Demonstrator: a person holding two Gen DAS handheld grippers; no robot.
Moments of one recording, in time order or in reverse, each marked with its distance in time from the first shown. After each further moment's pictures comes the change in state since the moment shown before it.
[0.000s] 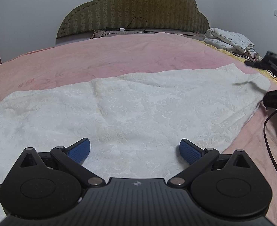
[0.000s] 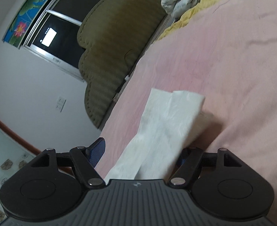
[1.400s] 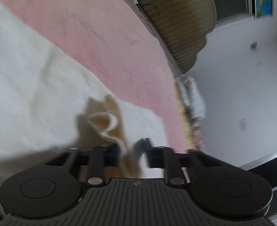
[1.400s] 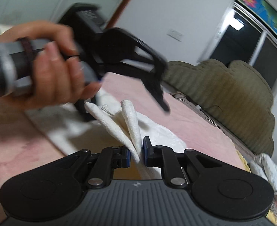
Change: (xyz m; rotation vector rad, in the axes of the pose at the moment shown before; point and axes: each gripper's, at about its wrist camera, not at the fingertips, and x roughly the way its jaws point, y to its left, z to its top) left arm 0.073 0.059 0.056 -0.755 0.156 -0.504; right arm -0.023 0.155 -0.216 -1.688 0.160 0.040
